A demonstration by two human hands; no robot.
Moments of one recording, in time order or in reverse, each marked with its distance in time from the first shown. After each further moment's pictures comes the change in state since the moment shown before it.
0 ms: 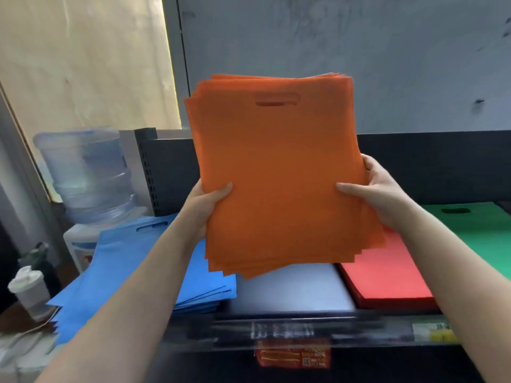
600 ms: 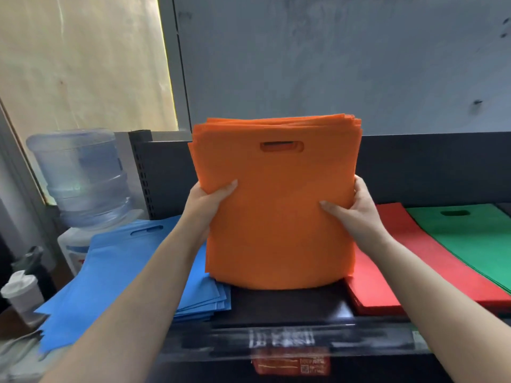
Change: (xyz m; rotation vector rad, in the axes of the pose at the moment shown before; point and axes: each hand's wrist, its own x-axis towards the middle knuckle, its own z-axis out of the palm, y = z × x) left_hand 0.003 0.000 0.017 0.031 0.067 0.078; right_hand -0.012 0.035 0.033 -0.079 0.197 -0.081
